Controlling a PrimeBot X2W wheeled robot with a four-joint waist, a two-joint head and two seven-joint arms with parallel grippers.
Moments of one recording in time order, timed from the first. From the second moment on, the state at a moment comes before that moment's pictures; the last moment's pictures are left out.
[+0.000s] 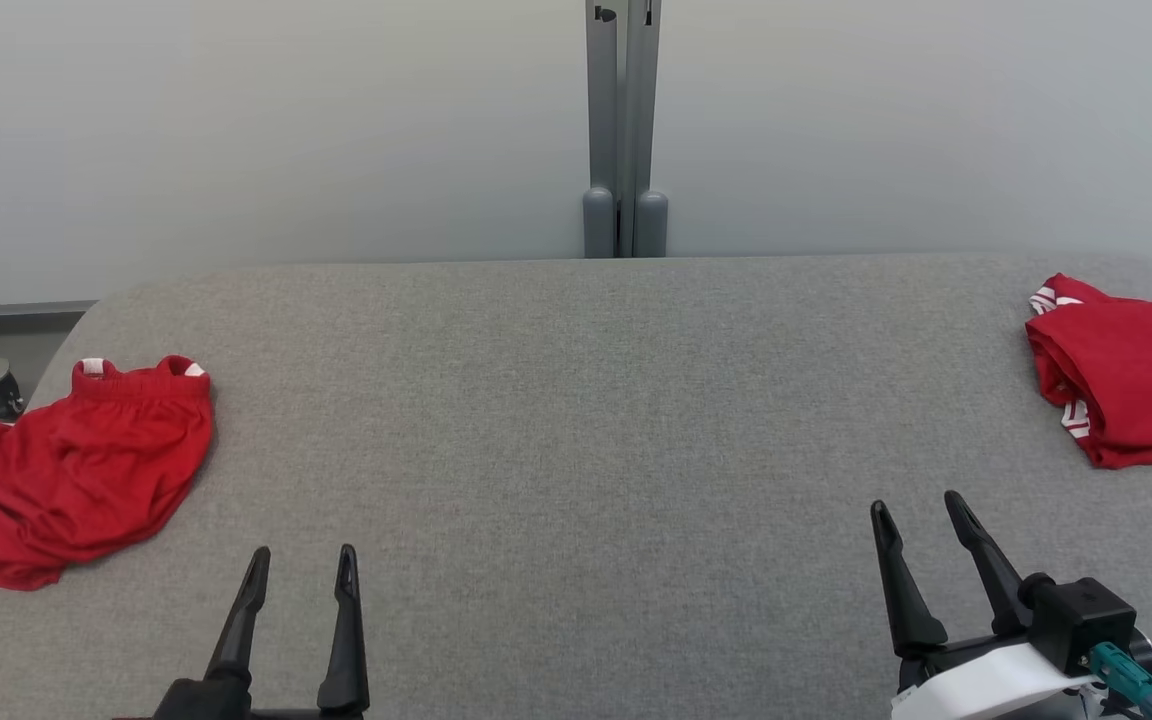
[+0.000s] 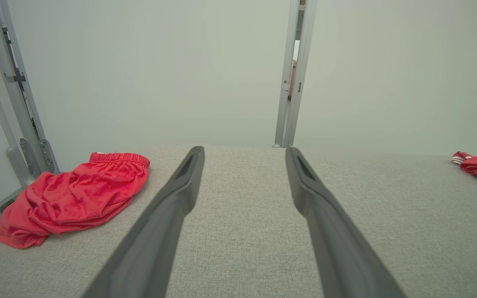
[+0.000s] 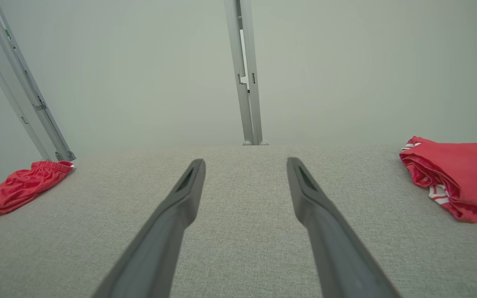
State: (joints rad) left arm 0.18 0.05 -0.11 0.00 -0.16 -0.04 -0.26; right arm 0.10 -0.09 0.08 0.11 0.21 0.13 -0.26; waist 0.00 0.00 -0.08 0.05
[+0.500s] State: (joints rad) left arm 0.19 0.05 -0.12 0.04 -0.15 -0.04 -0.26; right arm 0.11 -0.07 0.06 0.11 0.20 0.13 -0.26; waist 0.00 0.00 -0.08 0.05
